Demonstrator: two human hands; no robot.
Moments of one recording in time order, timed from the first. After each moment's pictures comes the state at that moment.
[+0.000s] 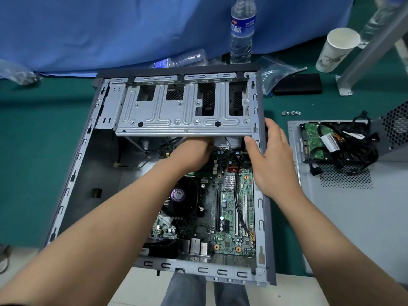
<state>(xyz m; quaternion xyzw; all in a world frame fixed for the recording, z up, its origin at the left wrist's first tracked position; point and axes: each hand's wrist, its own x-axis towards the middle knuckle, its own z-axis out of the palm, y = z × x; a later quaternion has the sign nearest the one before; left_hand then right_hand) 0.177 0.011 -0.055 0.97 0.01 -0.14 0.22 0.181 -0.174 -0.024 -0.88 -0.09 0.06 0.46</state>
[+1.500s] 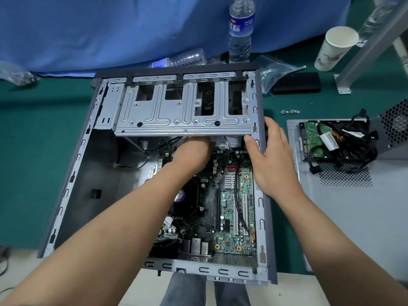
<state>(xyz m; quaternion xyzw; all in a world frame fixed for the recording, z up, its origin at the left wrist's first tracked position) 0.177 0.002 -0.062 0.98 0.07 -0.11 0.17 0.182 -0.174 -0.024 -0.88 -0.09 0.06 0.46</state>
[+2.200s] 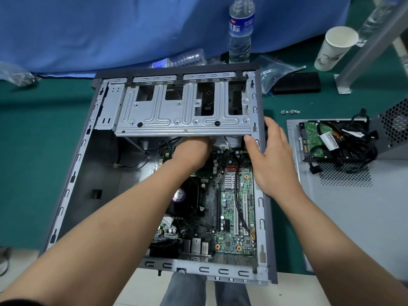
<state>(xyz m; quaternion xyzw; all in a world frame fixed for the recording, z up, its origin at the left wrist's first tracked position) 0.181 0.004 -0.060 0.98 0.07 -0.12 0.16 0.181 -0.175 -0.025 -0.88 -0.09 0.06 0.45</state>
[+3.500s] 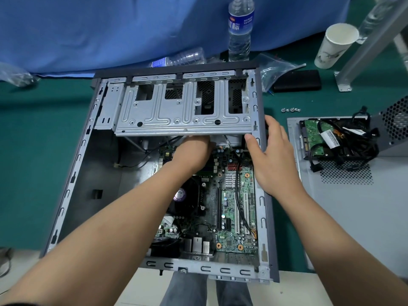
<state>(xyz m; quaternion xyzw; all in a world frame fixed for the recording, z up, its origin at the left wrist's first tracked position) 0.177 0.004 -0.062 0.97 0.08 -0.14 0.17 0.182 -0.174 -0.023 -0.88 -0.08 0.06 0.45</state>
